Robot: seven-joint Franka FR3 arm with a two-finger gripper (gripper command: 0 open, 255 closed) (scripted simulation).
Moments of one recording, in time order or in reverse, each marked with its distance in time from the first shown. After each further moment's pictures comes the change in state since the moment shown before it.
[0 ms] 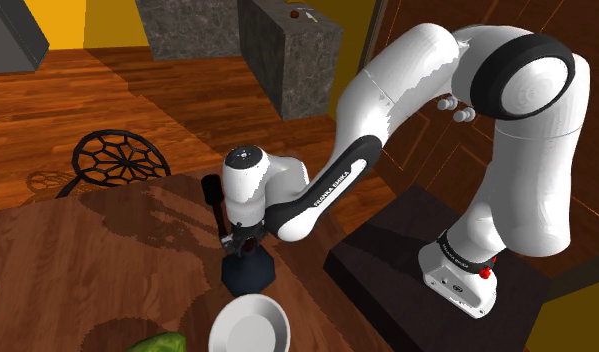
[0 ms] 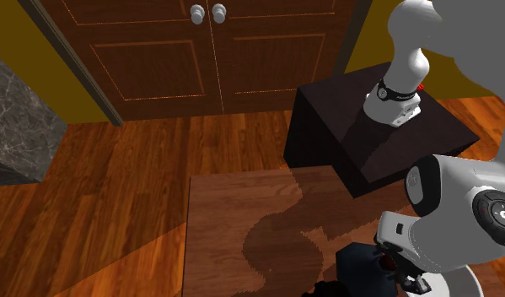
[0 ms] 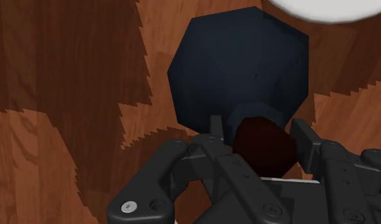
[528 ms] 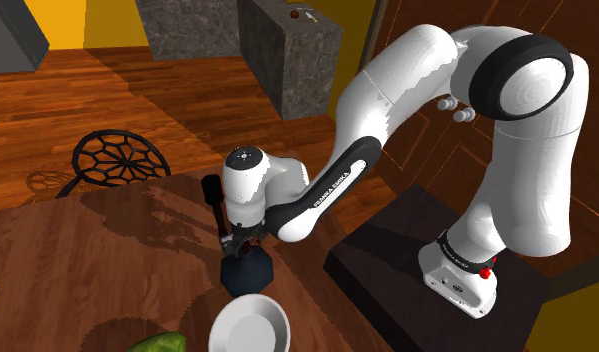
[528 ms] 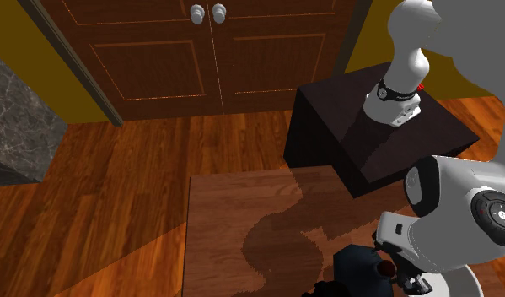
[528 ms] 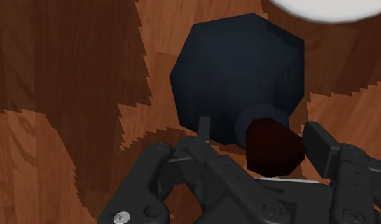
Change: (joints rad) arm 0.002 0.004 -0.002 -0.001 -0.003 0.007 0.002
